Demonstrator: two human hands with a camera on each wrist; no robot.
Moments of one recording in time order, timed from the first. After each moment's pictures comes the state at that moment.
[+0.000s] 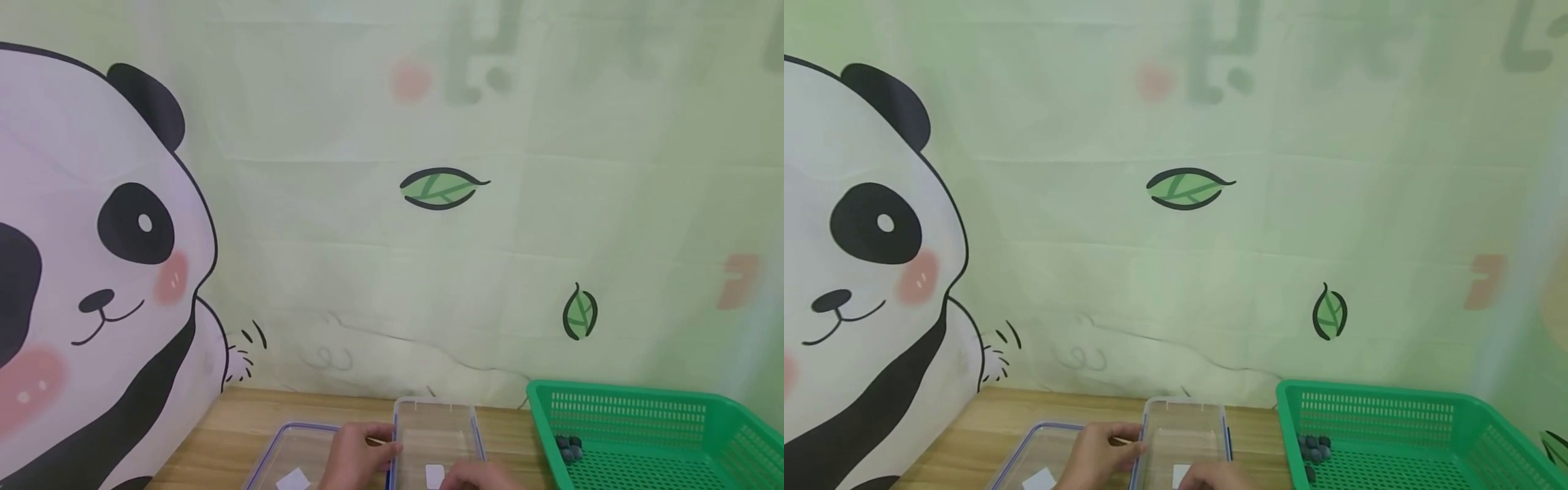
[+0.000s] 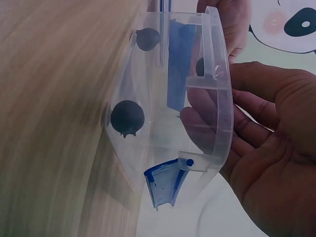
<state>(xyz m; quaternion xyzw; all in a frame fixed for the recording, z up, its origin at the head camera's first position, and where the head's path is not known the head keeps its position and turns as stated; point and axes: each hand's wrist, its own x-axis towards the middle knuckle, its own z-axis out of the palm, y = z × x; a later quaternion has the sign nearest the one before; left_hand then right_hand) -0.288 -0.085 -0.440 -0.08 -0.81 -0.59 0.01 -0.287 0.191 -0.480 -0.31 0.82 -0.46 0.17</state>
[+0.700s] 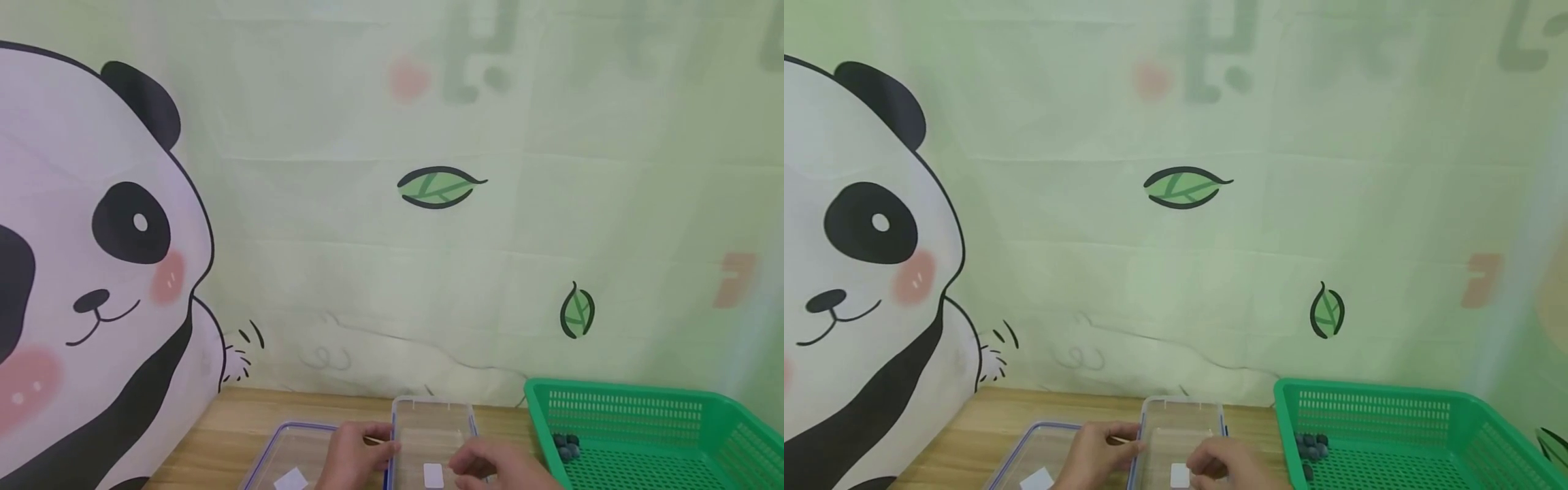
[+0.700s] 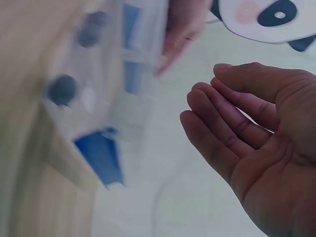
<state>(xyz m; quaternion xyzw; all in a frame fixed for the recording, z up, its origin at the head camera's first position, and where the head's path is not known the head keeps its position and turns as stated) -0.288 -0.085 -0.438 -0.09 -0.81 -0.58 0.00 -0.232 0.185 -0.387 -0.24 0.85 -0.45 0.12</state>
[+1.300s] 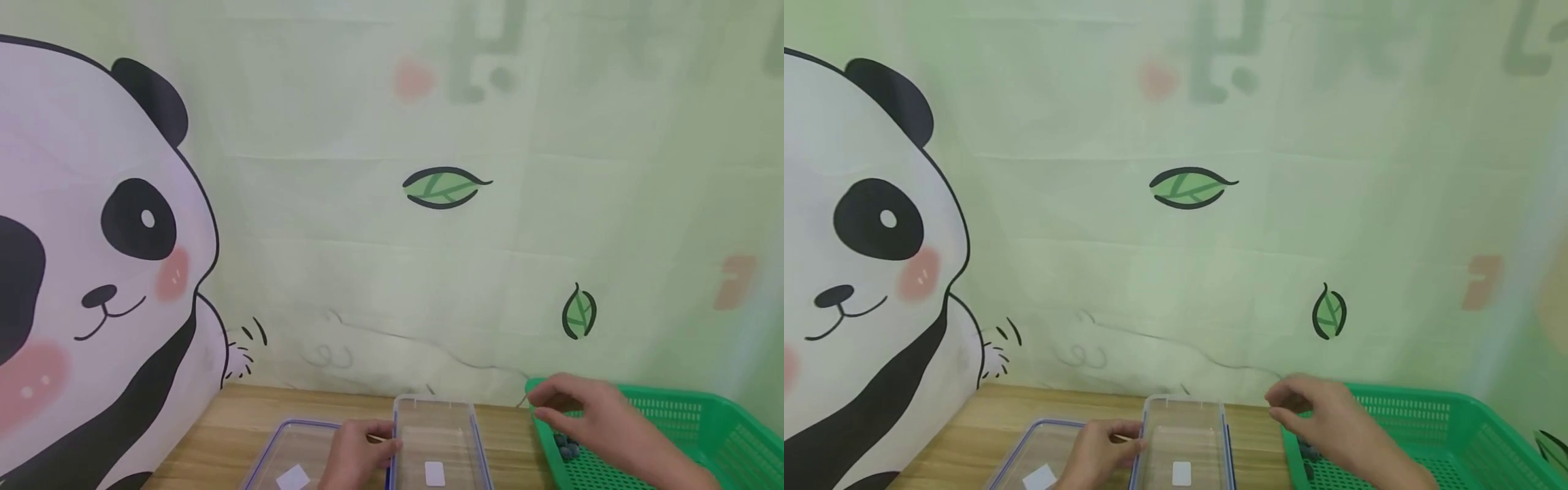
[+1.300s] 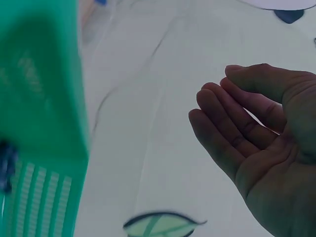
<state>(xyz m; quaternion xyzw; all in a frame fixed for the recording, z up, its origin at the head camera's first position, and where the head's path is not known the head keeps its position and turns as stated) -0.285 -0.086 -0.441 -0.10 -0.80 -0.60 0.02 -0.220 0.267 -0.316 -0.23 0.92 -0.30 -0.10</state>
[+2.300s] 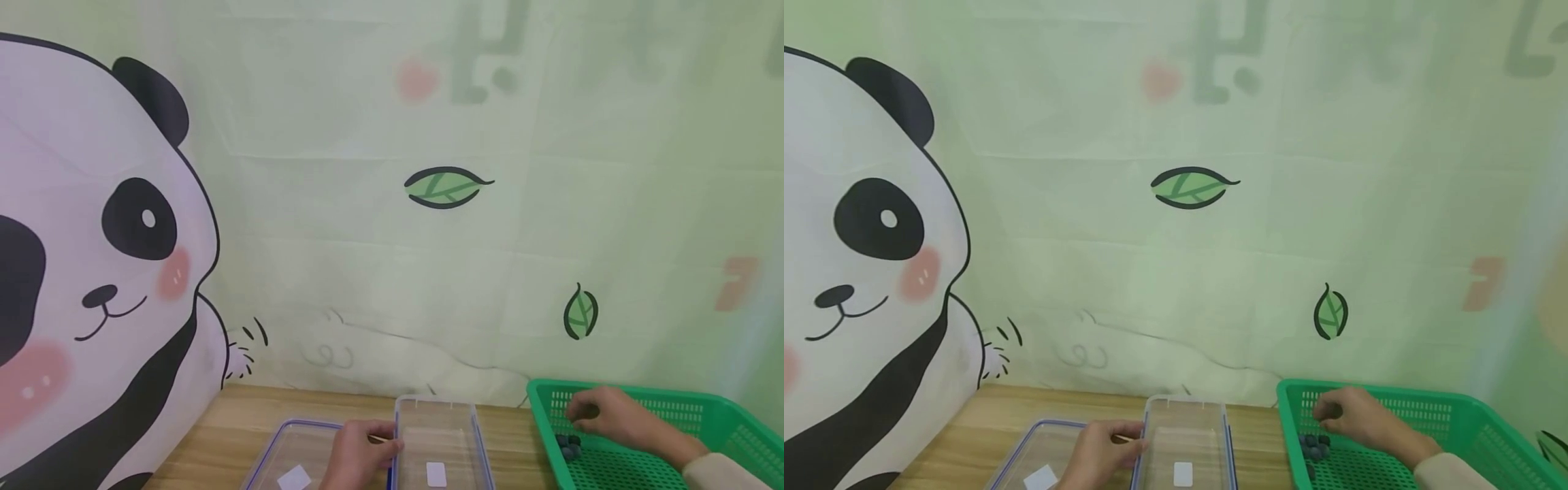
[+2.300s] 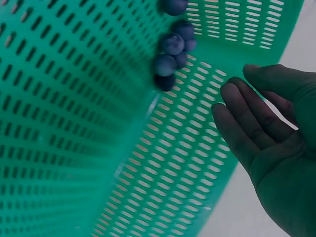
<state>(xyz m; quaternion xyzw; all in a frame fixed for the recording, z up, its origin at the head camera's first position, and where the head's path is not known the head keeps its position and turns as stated) -0.284 -0.086 -0.442 -0.11 -0.78 -0.62 0.02 -0.305 0.354 -0.376 -0.21 0.94 -0.27 0.03</state>
